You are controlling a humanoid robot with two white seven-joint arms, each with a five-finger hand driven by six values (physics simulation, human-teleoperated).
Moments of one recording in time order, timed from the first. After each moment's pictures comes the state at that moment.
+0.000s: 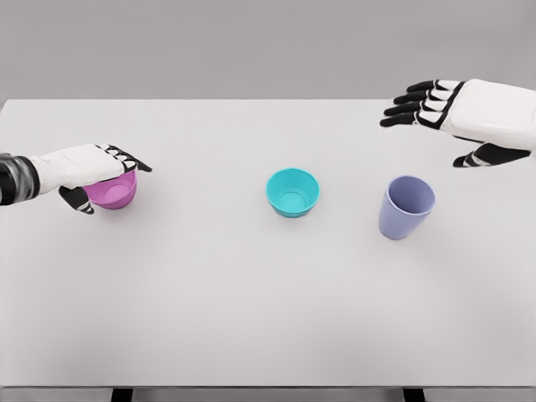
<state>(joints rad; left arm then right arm) -0.59 0.88 -0.64 -1.55 -0.51 -0.24 -0.61 -0.56 -1.03 0.33 -1.75 0.11 -0.61 0.61</state>
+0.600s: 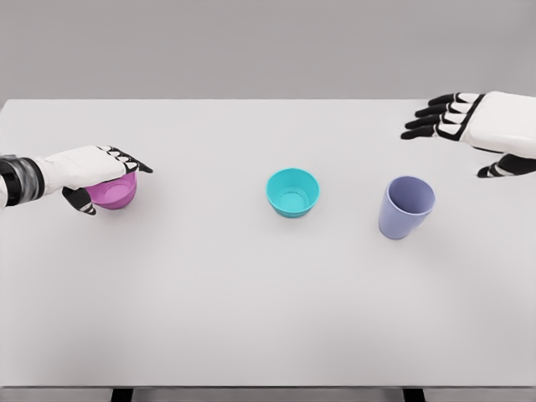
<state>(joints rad) -0.59 0.86 -0.64 -1.52 -0.53 -0.24 -0.61 -0.53 -1.13 0.35 -1.75 0.11 -0.61 0.61</state>
